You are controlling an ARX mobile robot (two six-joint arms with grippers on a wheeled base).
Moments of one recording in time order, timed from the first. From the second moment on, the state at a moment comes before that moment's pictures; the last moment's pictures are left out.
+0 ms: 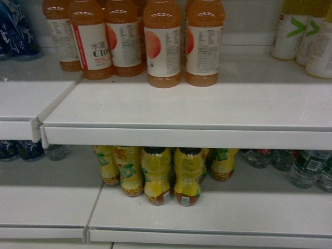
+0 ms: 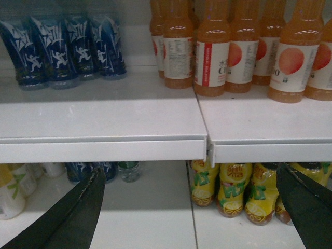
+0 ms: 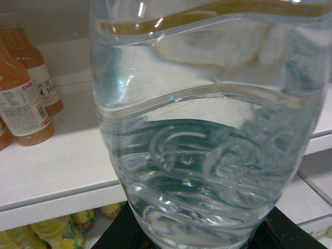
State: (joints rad) left arm 0.00 0.01 0.01 0.00 0.00 0.00; right arm 0.32 0.44 0.23 0.17 0.56 0.10
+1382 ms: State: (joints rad) left arm 0.00 0.01 0.01 0.00 0.00 0.00; right arm 0.32 0.44 0.23 0.17 0.56 0.10
